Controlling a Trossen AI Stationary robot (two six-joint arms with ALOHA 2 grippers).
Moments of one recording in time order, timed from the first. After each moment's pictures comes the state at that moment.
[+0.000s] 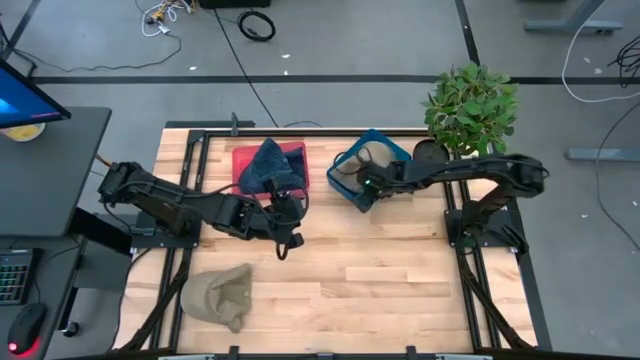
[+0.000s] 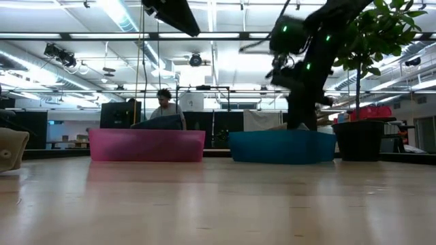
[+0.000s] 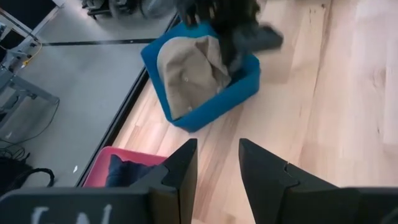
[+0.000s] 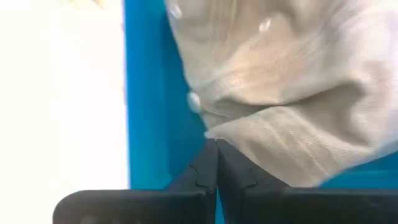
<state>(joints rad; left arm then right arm) -0.29 1.49 1.27 -0.60 -0.76 -0.21 -0.22 1.52 0.92 -0.55 0.20 0.53</state>
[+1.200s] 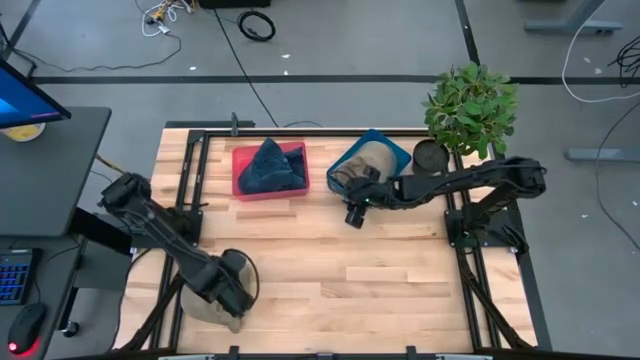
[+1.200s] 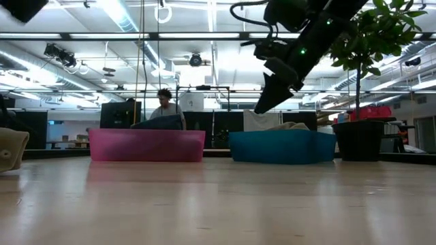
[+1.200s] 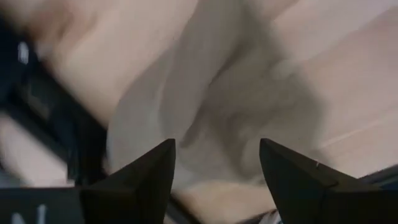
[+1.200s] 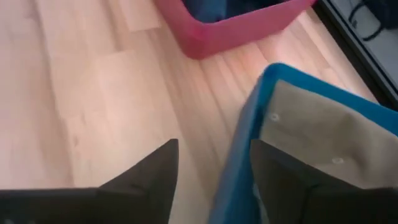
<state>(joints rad) -0.73 1.60 1.22 -1.25 0.08 -1.64 -0.04 1.53 0.92 -0.26 0.33 0.14</state>
